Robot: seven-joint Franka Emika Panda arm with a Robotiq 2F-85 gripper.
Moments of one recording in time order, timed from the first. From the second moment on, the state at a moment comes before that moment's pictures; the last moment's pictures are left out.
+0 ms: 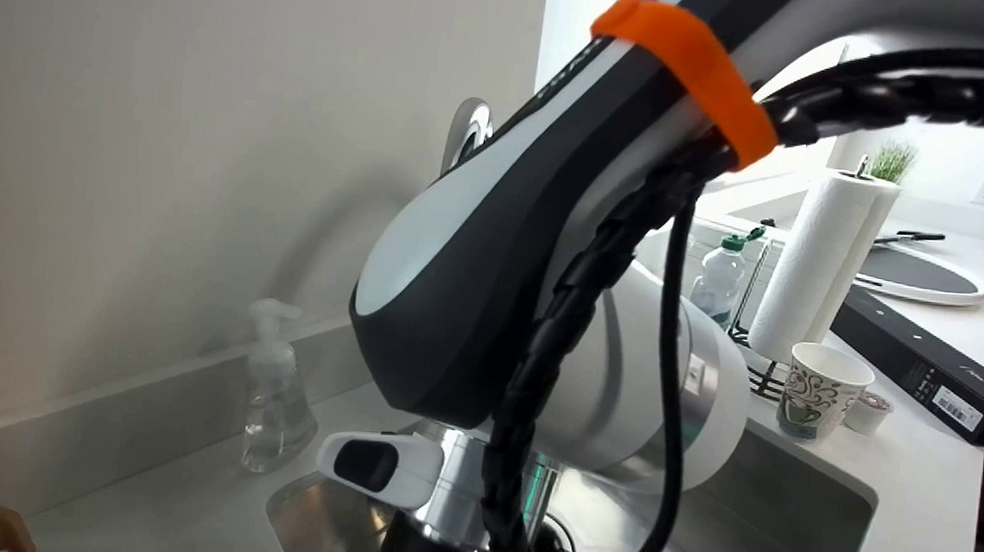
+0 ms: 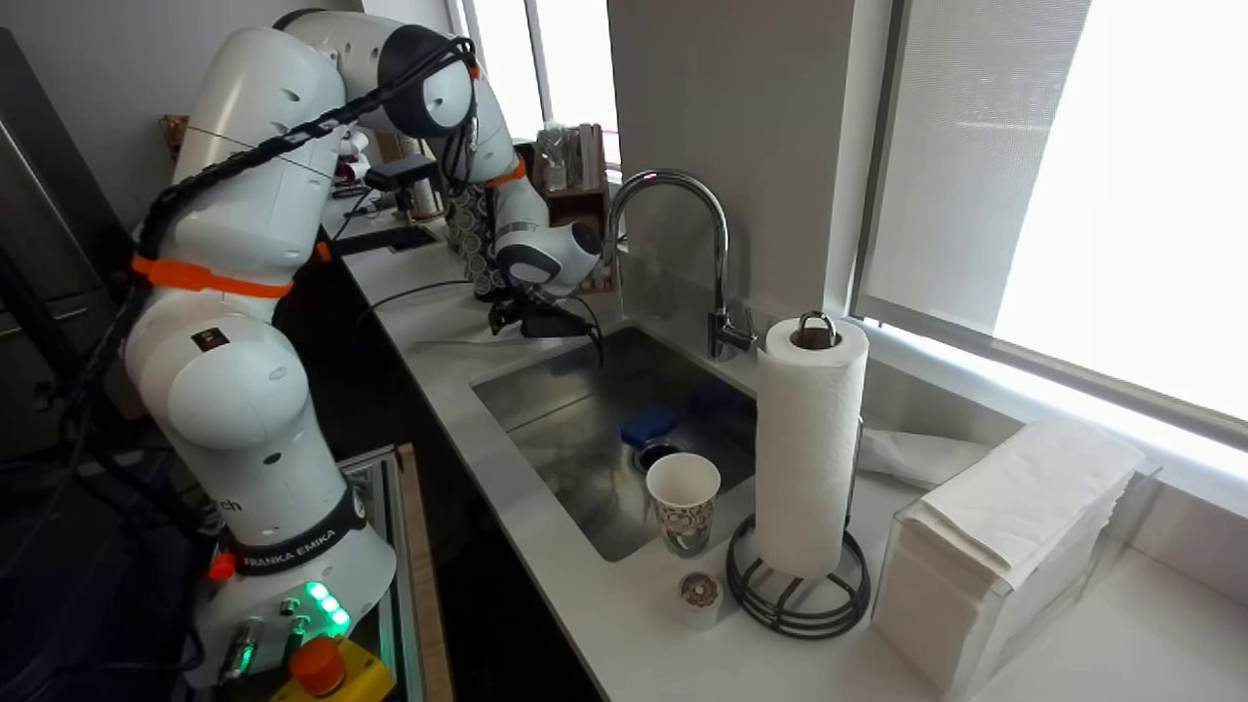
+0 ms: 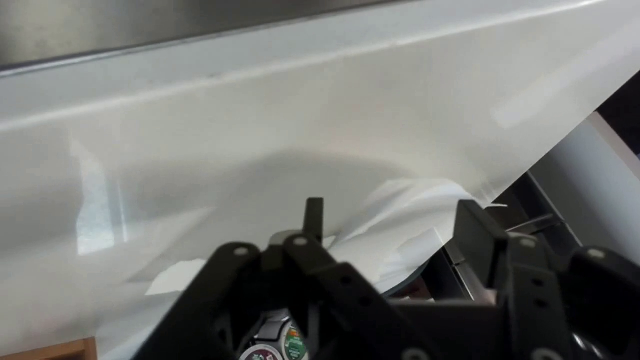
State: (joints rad) arm 0.41 0.58 0.34 -2.06 1.01 2.41 -1.82
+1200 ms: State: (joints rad) arm 0.32 -0.14 0.30 -2.61 0.55 2.33 -0.90
